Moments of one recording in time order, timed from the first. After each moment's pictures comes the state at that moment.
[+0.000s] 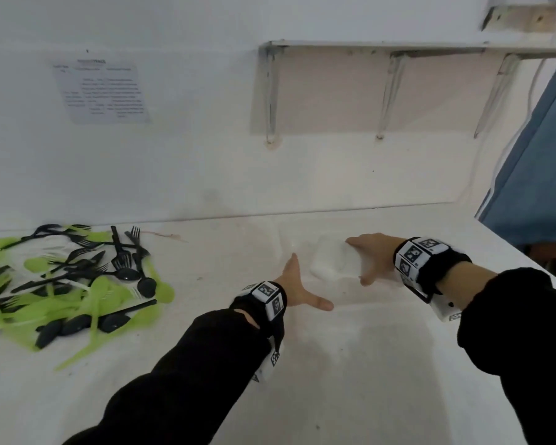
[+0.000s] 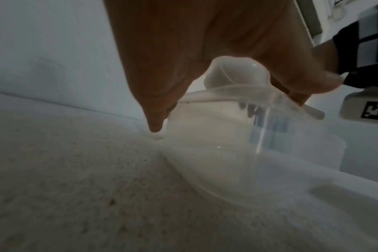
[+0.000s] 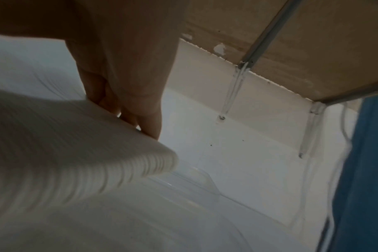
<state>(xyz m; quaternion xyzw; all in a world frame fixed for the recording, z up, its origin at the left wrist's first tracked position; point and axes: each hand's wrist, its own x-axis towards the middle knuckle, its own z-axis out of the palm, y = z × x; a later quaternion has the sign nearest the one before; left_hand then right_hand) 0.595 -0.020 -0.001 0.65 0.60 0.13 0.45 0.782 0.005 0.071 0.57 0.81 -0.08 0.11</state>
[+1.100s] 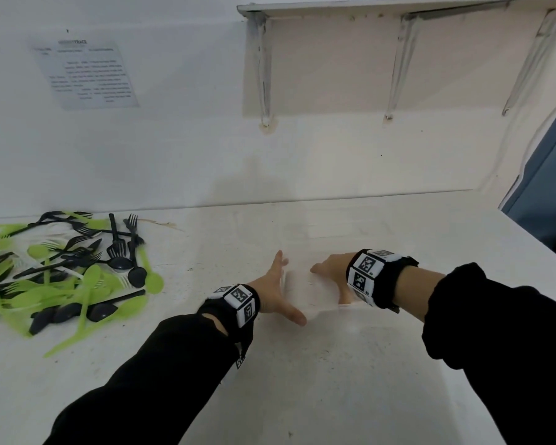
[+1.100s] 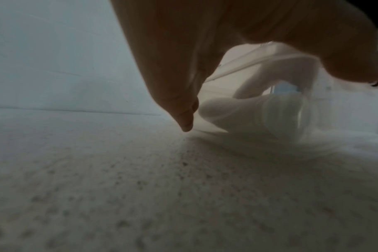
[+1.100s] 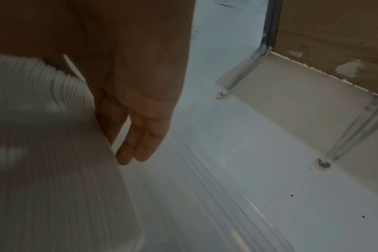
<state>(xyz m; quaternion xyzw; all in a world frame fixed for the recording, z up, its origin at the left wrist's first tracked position) 0.585 -0.015 -0.021 0.66 0.60 0.10 0.45 0.758 0.039 0.009 0.45 0.84 -0.05 0.29</state>
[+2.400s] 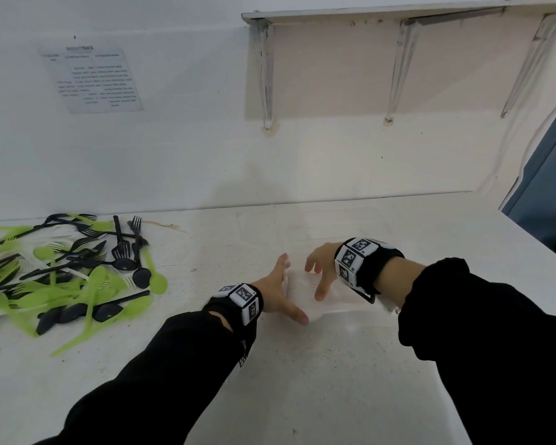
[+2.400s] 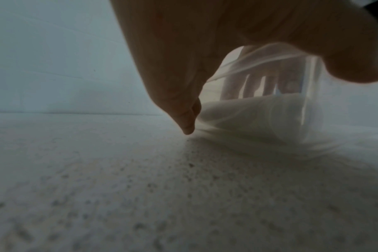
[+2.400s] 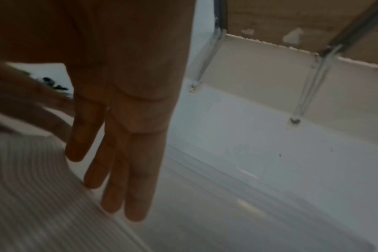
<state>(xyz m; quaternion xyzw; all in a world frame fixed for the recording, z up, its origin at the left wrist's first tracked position) 0.585 -0.014 -0.022 0.65 0.61 0.08 0.45 0.737 0.049 0.025 0.50 0.82 -0.15 0.23</state>
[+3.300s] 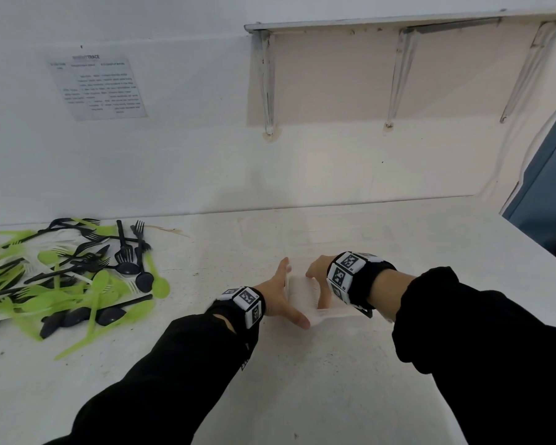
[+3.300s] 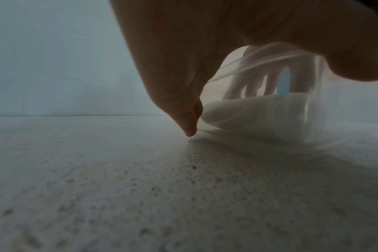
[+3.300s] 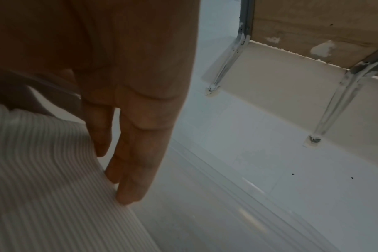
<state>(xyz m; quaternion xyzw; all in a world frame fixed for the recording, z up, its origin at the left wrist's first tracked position) 0.583 -0.012 -0.024 0.65 0.61 0.07 0.45 0.722 0.068 -0.017 0.47 0.82 0.00 0.33</state>
